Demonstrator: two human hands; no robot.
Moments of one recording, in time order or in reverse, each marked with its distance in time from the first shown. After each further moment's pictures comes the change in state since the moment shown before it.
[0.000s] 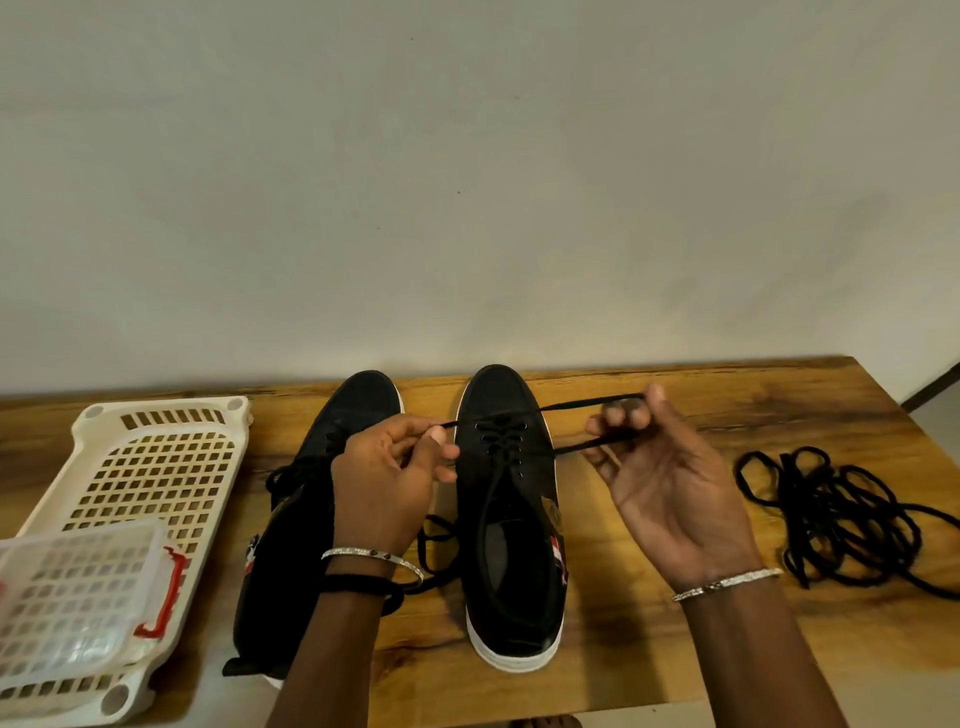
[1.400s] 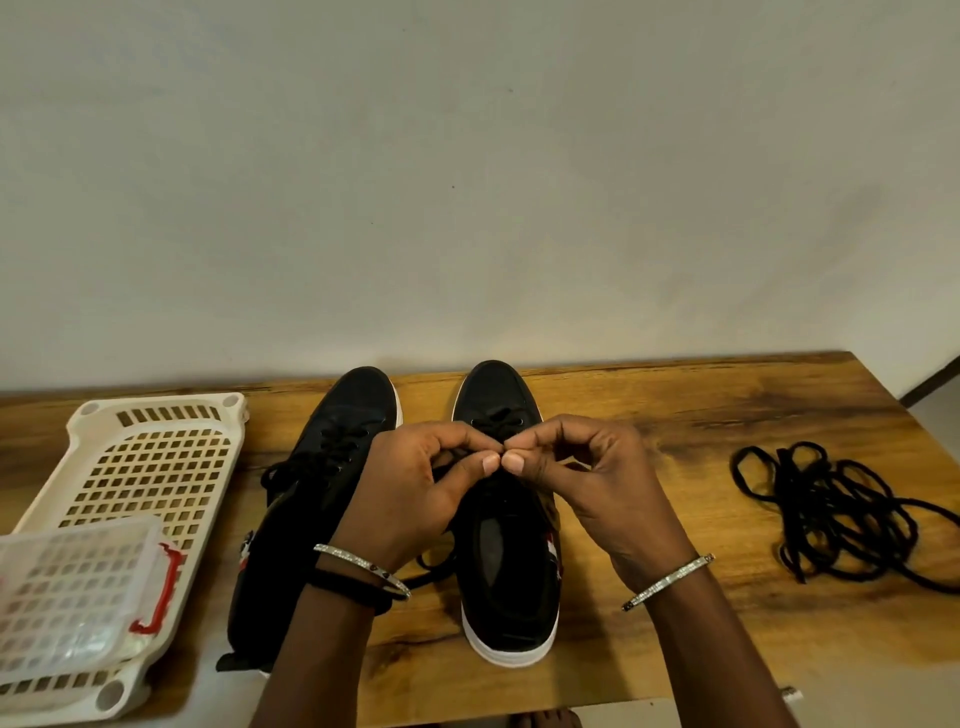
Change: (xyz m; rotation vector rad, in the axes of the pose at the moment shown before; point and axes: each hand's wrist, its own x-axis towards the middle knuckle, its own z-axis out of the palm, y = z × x) left_hand -0.002 0.015 -0.001 0.164 -0.366 0.315; right_hand 0.001 0.027 0.010 -0.876 -0.167 -0.217
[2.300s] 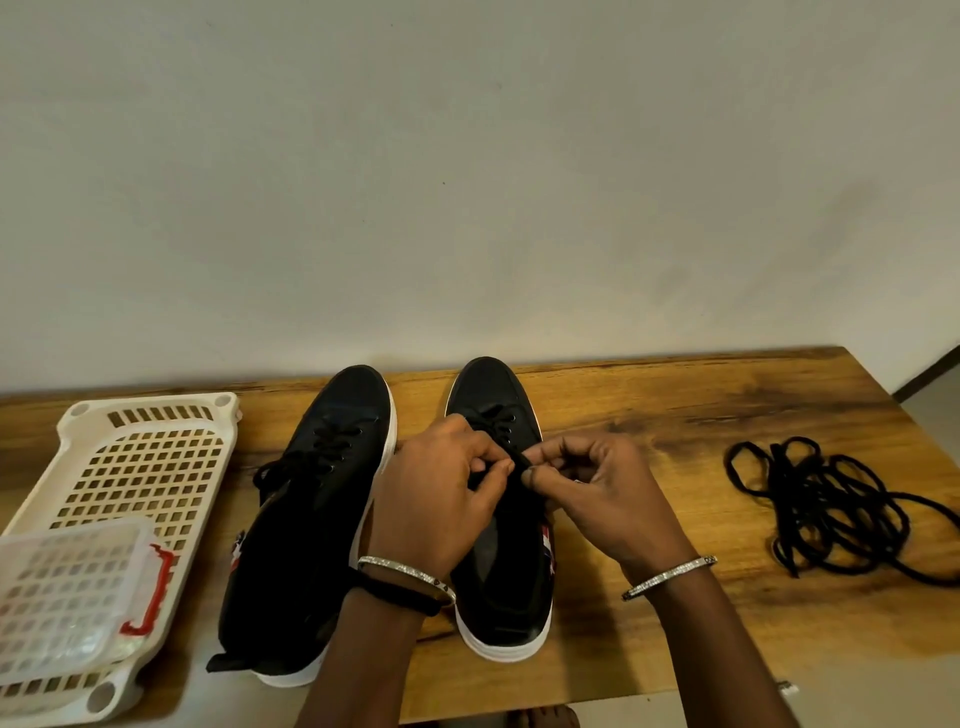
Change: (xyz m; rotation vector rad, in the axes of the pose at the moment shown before) left_hand 0.001 0.013 0.027 0.454 0.070 -0.062; right_hand -0.002 0.017 -0.009 -0.104 0.010 0.172
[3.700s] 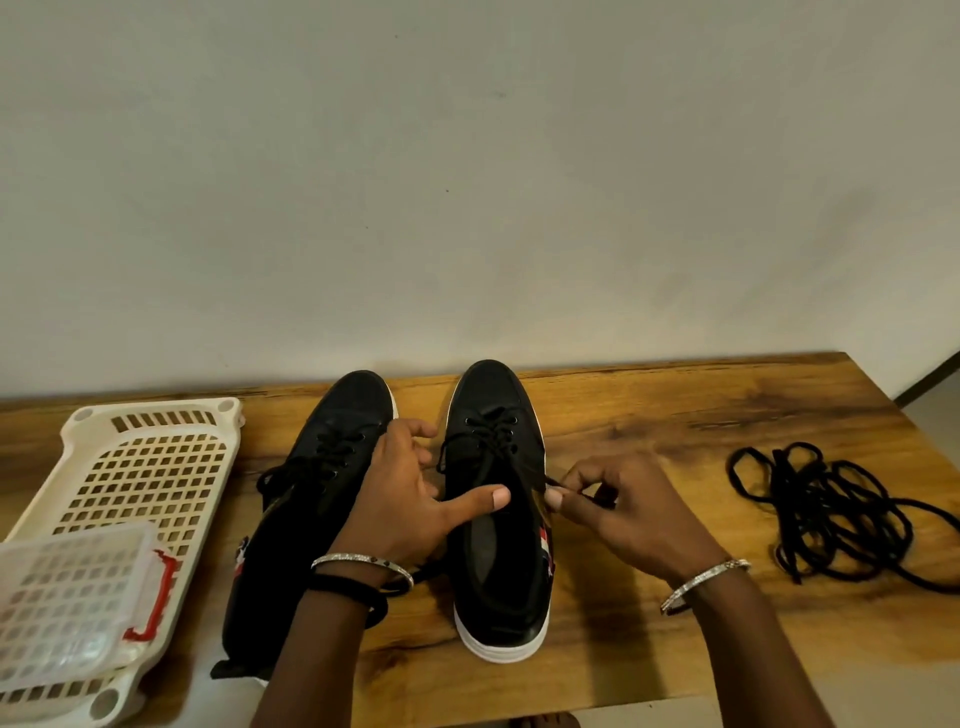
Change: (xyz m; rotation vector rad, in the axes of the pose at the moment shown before) left_hand -0.002 -0.038 -0.005 -0.395 -0.195 -0.378; right_hand 0.001 0.018 -0.029 -0.506 -0.135 -0.091
